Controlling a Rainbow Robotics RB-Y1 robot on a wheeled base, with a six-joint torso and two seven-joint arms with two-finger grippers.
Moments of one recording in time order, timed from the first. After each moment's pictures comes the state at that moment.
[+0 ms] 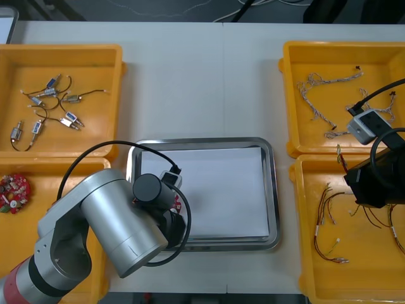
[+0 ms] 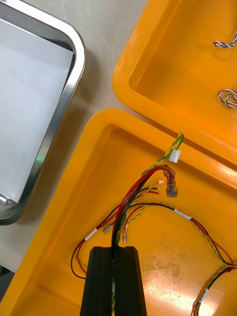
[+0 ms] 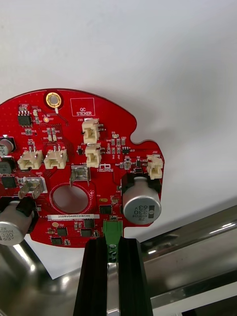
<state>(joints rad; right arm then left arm) -0.14 -0.60 -0.21 -2.45 -0.83 1.92 1.58 -0.25 0.44 -0.70 -2.19 0.22 1.74 -0.98</state>
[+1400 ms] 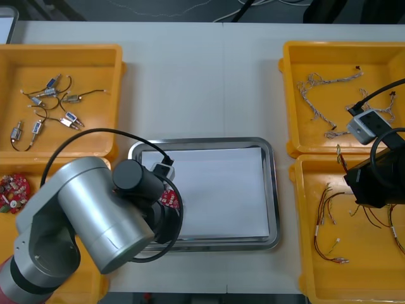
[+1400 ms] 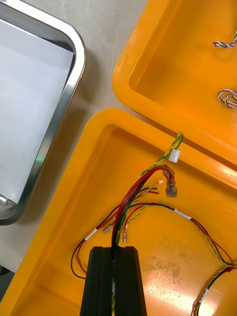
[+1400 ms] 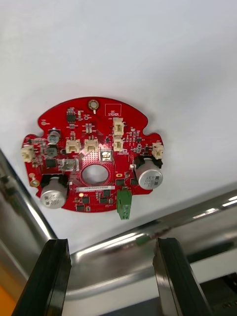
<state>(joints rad) -0.14 -0.60 -0.21 -2.45 -0.83 1.92 1.58 -0.25 0.44 -0.61 -2.30 0.29 1.84 -0.98</state>
